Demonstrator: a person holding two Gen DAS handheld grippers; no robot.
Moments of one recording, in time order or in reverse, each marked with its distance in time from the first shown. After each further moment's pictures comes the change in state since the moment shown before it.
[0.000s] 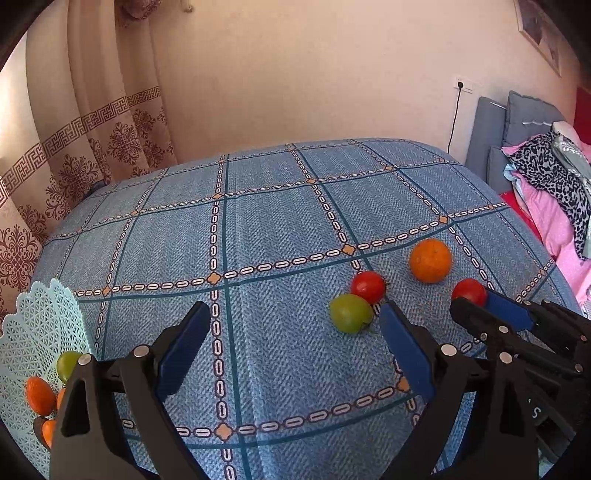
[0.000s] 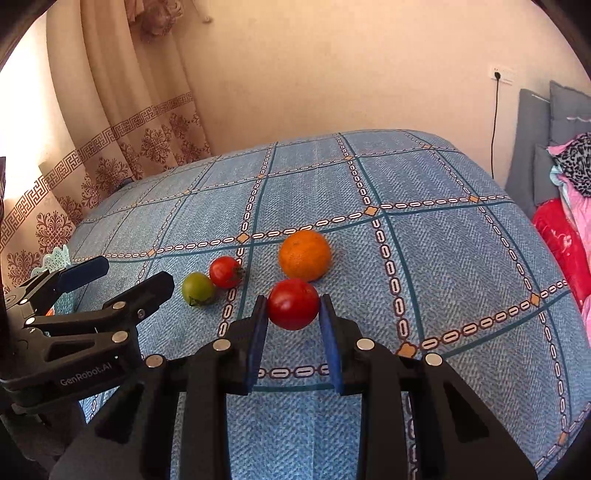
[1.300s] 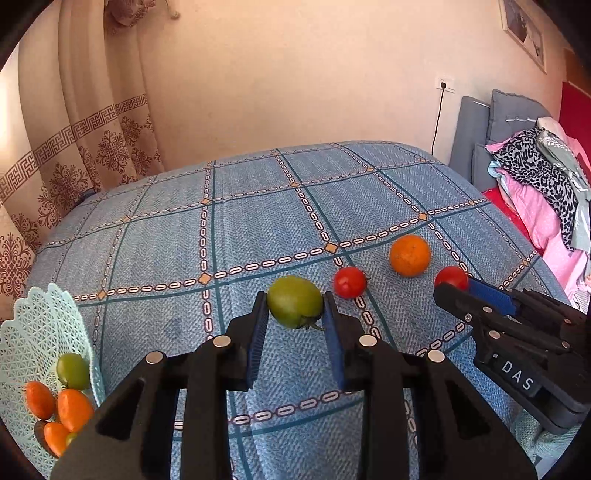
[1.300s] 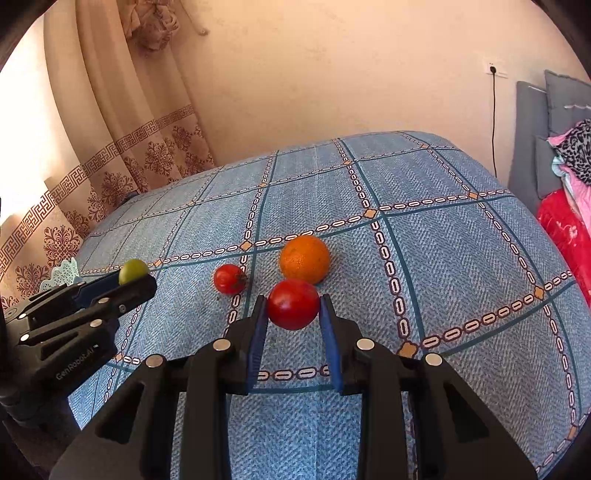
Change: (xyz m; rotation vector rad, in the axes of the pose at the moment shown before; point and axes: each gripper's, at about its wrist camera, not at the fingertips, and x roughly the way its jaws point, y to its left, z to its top) left arm -0.019 -0.003 -0.007 0.031 -0.031 -0.042; right arm -0.001 -0.002 -0.003 0.029 -0.032 0.041
